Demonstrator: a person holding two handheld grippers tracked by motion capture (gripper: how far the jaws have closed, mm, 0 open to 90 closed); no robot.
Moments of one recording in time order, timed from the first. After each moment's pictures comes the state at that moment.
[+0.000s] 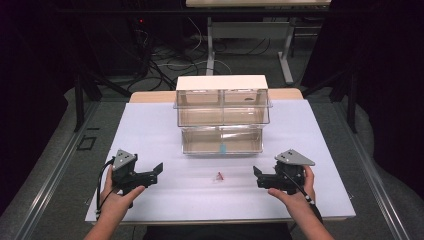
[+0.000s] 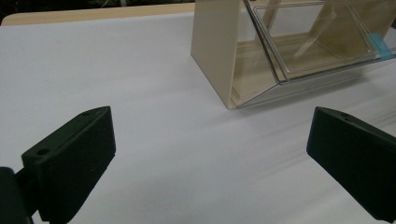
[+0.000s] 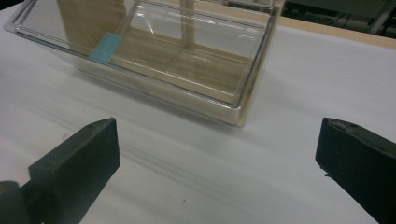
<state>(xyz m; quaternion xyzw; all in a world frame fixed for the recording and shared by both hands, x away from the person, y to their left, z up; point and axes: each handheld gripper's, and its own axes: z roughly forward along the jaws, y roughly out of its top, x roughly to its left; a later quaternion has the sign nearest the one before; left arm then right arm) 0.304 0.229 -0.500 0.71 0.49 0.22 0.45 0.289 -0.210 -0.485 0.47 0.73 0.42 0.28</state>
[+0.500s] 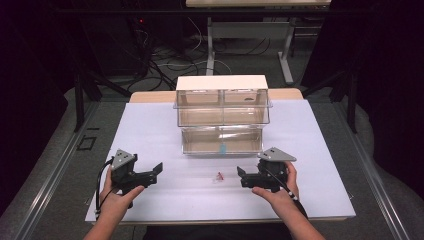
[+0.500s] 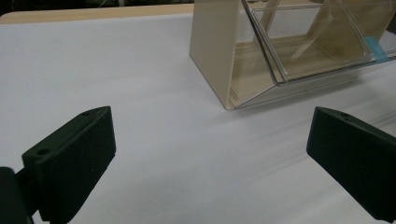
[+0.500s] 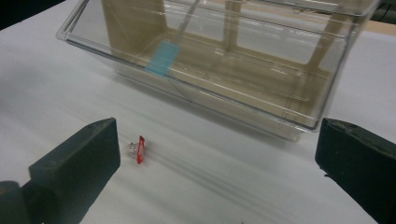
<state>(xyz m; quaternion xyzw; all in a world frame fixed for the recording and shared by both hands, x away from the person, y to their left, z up) 0.303 0.231 -0.499 0.71 0.49 0.22 0.46 0.295 -0.170 -0.483 0.46 0.74 0.43 0.24</state>
